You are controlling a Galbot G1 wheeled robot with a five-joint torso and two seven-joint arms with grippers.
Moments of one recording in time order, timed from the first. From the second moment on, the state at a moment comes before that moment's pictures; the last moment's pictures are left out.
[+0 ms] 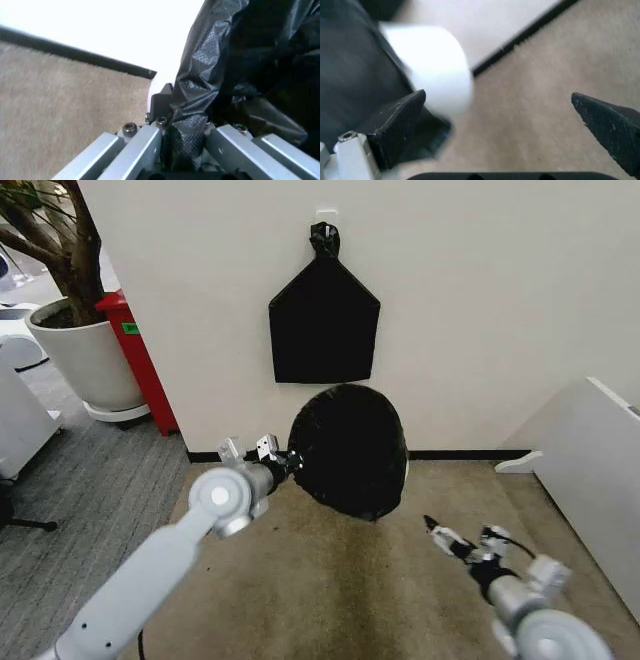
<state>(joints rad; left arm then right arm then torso) 0.79 -0.97 0.02 -1.88 -1.47 0.35 -0.44 -1.73 1.09 0.83 2.26 1.36 -0.39 0.28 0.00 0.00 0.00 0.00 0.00</state>
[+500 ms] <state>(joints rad) 0.81 -0.84 0.10 -1.78 -1.02 0.18 0.19 -1.48 0.80 0.92 2.25 1.72 -0.54 0.21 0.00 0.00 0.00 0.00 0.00</state>
